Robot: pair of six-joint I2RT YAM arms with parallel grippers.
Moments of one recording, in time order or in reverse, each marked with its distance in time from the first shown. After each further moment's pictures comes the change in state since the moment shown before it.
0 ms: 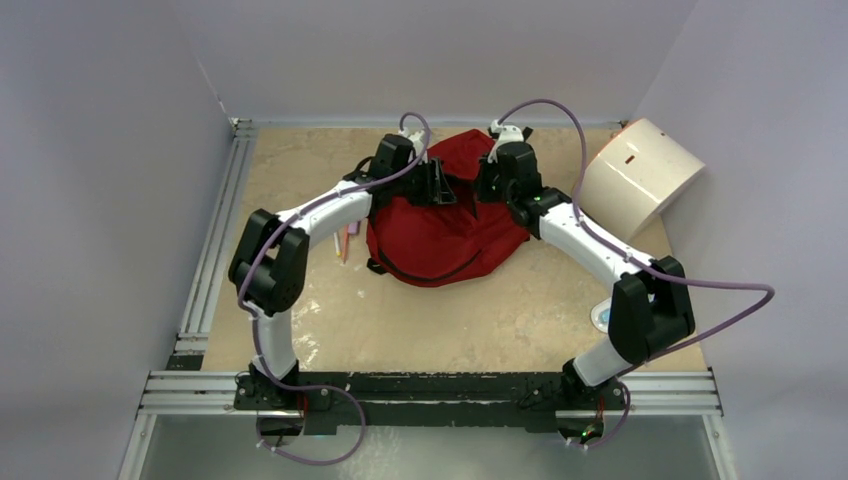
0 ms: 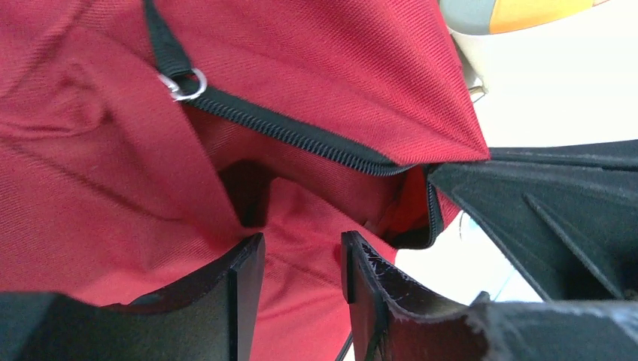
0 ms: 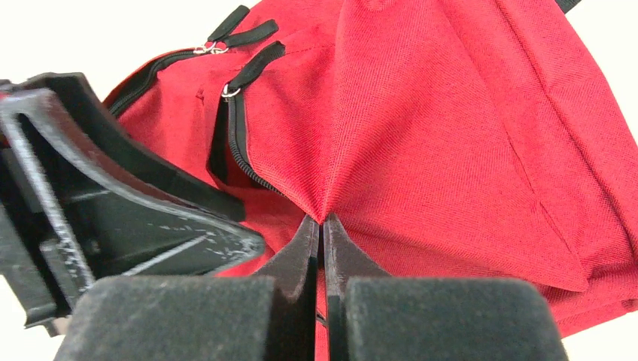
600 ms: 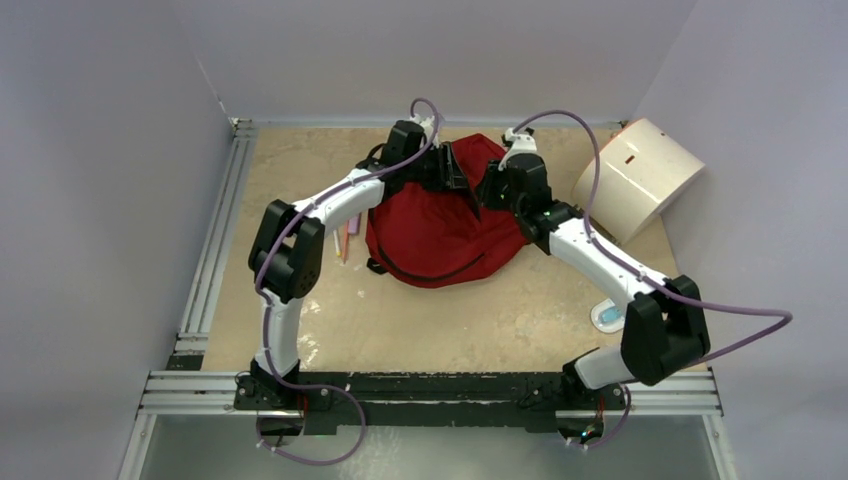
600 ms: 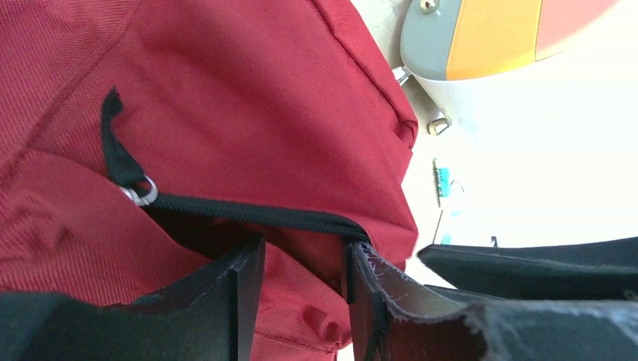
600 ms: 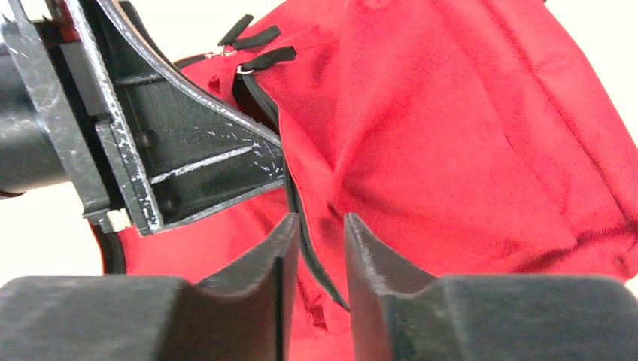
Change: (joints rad) left arm -0.018 0.154 0.211 0.015 0.046 -0.064; right arm -0.005 -0.094 -0.110 0.053 0.010 0.059
